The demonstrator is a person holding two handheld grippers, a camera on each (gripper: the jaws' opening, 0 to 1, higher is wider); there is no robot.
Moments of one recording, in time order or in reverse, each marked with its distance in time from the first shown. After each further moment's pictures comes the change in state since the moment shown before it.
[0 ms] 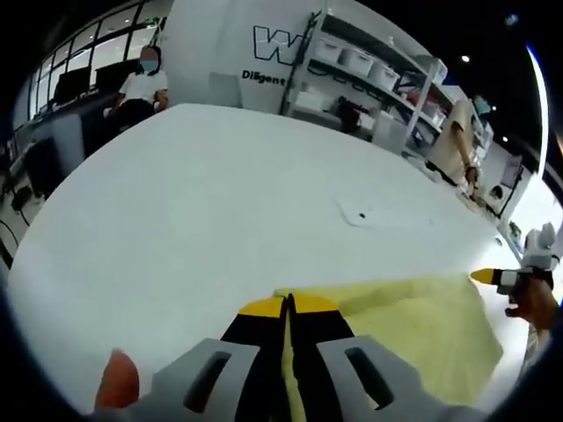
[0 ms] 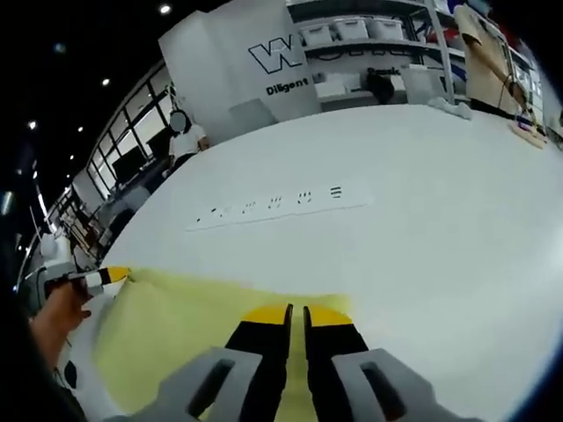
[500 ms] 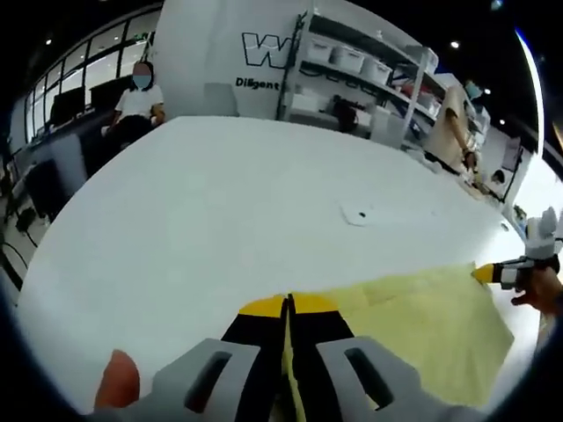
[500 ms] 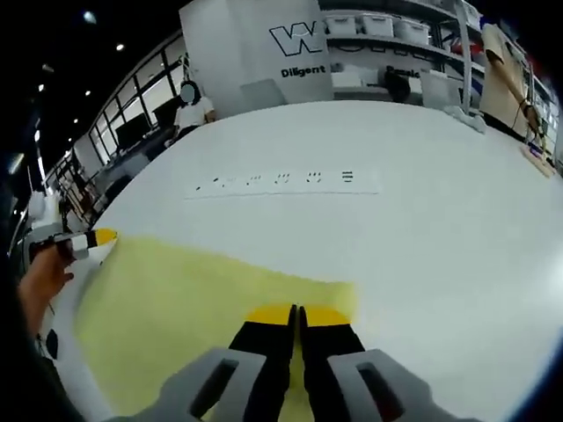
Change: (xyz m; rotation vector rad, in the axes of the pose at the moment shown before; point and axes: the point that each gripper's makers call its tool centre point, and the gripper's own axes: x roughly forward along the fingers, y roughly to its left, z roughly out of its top) left arm -0.011 -0.004 0.006 0.064 -0.023 0.014; right arm 0.009 -0.006 -0.013 -0.122 0.070 -0.028
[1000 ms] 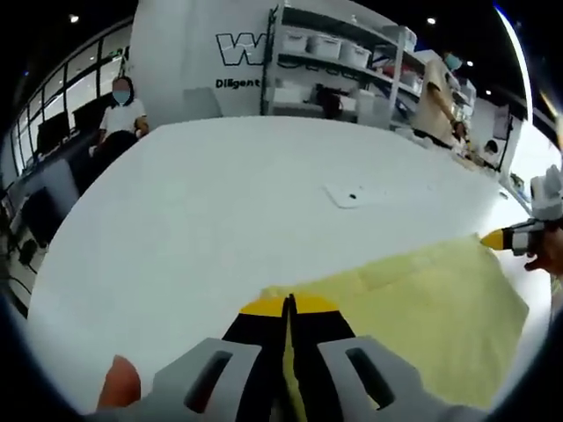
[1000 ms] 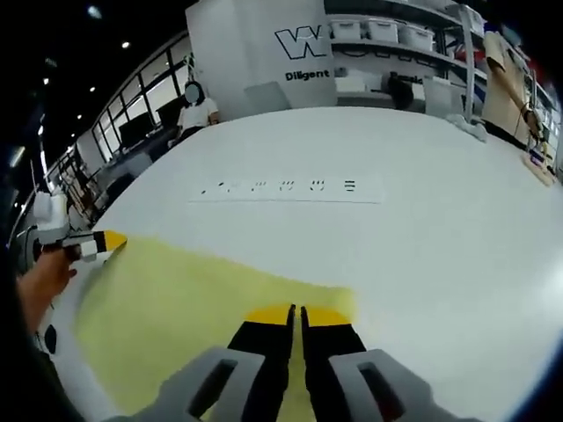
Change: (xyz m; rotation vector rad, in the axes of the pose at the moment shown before) left arm 0.006 -0.004 -0.008 0.129 0.031 -0.003; right arm -0.011 0.001 0.011 -0.030 -0.023 0.000
